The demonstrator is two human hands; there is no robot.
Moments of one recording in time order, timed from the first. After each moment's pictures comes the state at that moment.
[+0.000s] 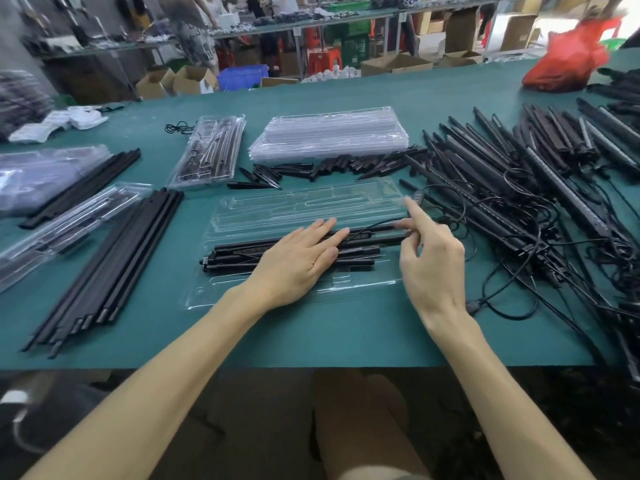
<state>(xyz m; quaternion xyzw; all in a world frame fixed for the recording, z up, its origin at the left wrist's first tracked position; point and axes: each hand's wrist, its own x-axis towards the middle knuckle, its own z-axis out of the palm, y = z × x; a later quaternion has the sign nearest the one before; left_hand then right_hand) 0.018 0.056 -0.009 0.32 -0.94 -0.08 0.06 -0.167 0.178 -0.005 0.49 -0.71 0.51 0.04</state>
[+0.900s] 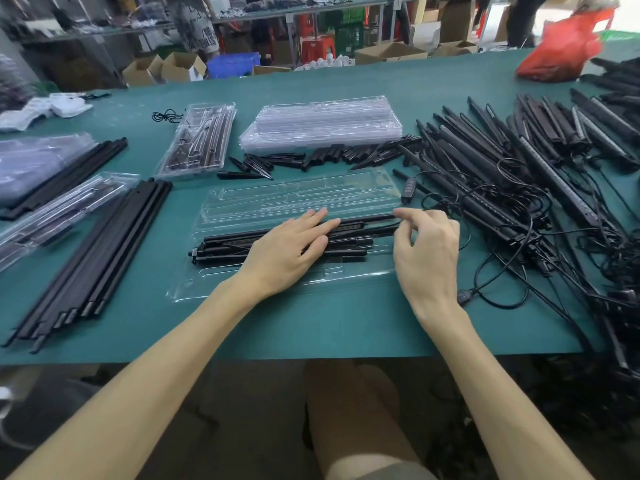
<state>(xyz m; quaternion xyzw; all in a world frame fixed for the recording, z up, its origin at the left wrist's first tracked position) 0.016 0.053 -0.011 0.34 -0.92 -0.12 0.12 -0.168 0.177 -0.007 0.43 -0.76 0.49 0.01</state>
